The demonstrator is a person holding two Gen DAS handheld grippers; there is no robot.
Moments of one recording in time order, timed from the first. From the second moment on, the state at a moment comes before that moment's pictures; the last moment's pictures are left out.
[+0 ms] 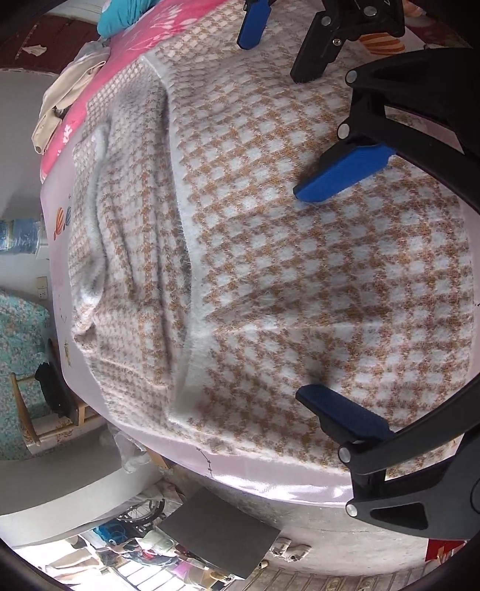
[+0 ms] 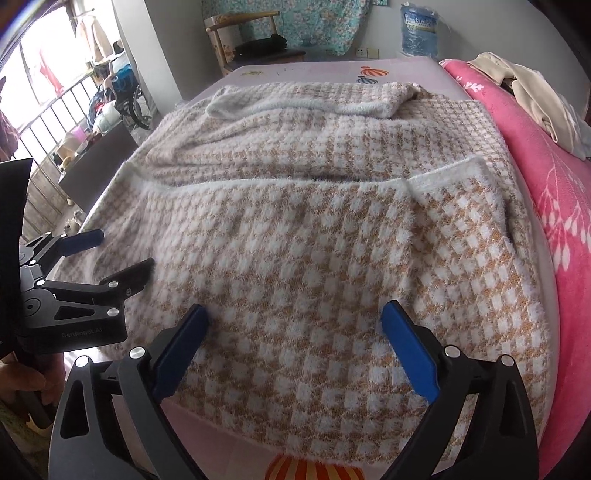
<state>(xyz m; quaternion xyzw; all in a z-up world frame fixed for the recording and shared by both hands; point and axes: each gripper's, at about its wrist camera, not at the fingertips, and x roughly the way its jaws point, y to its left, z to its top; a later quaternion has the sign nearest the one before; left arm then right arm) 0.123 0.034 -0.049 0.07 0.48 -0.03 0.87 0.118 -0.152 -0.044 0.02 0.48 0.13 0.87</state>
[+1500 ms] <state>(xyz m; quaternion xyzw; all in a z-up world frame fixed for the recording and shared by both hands) 0.105 0.056 -0.018 0.02 0.41 -0.06 0.91 0.119 -0.159 -0.049 0.02 0.49 0.15 0.86</state>
